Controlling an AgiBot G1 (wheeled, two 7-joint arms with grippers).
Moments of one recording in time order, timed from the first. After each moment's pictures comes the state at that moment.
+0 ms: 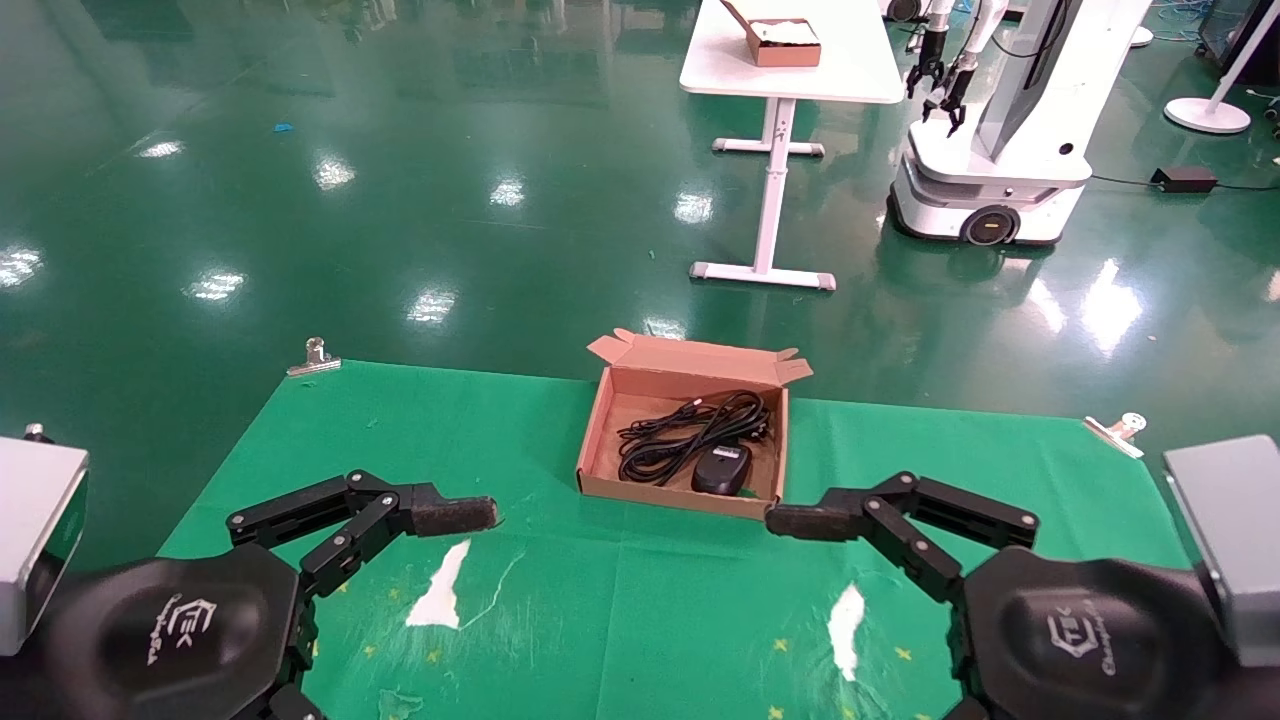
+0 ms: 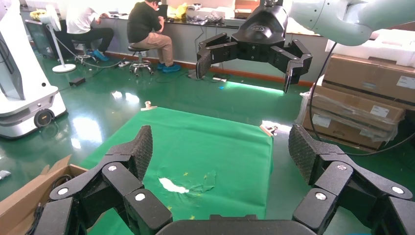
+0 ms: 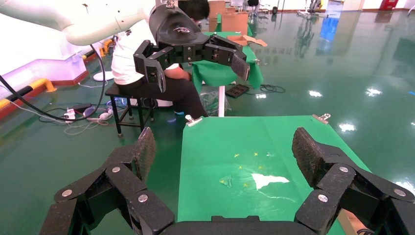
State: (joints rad) left arm -1.07 0.61 0.28 -1.29 0.73 1.50 -0.19; right arm 1.07 -0.61 -0.28 1.29 -0.72 -1.50 0.19
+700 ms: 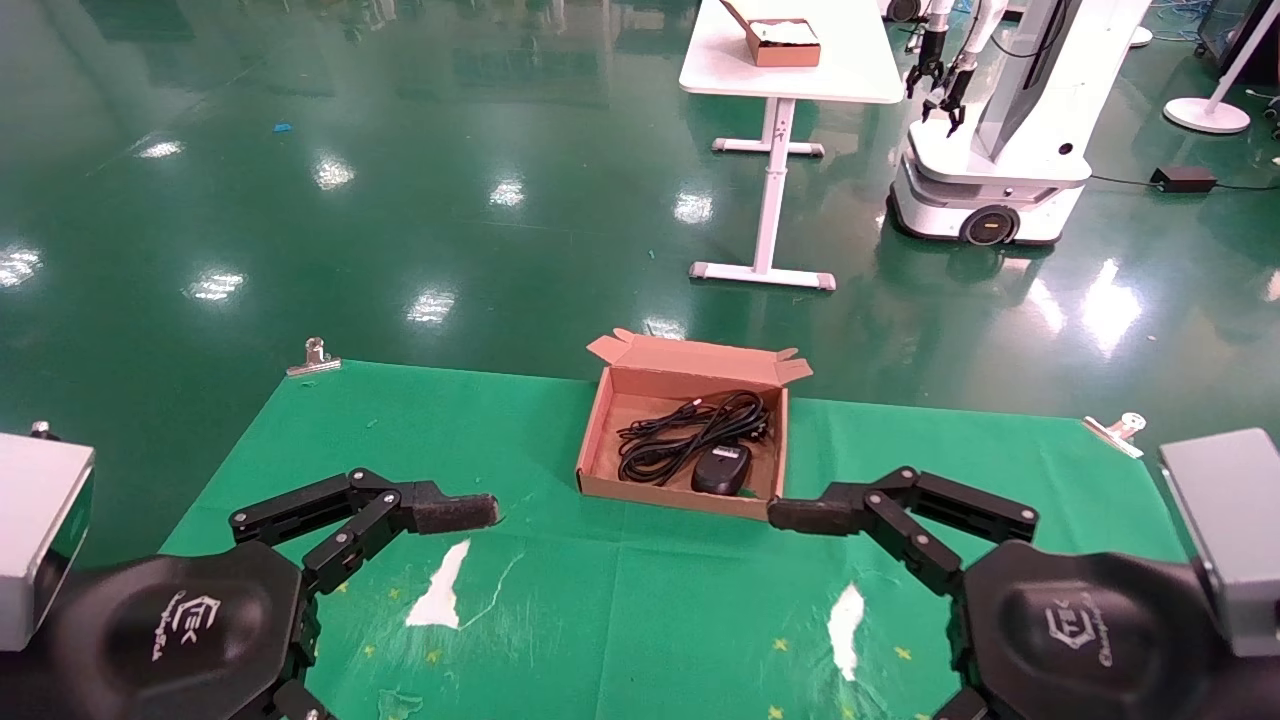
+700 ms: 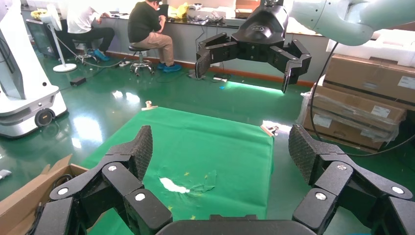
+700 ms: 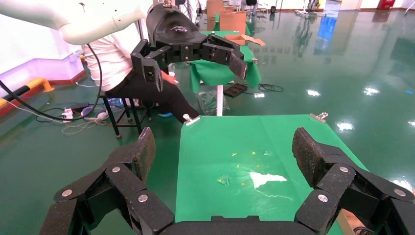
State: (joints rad) left arm -1.07 0.61 0.28 -1.28 0.73 1.50 -0.19; right arm 1.07 -0.61 -0.28 1.28 -0.73 -1.50 0.19
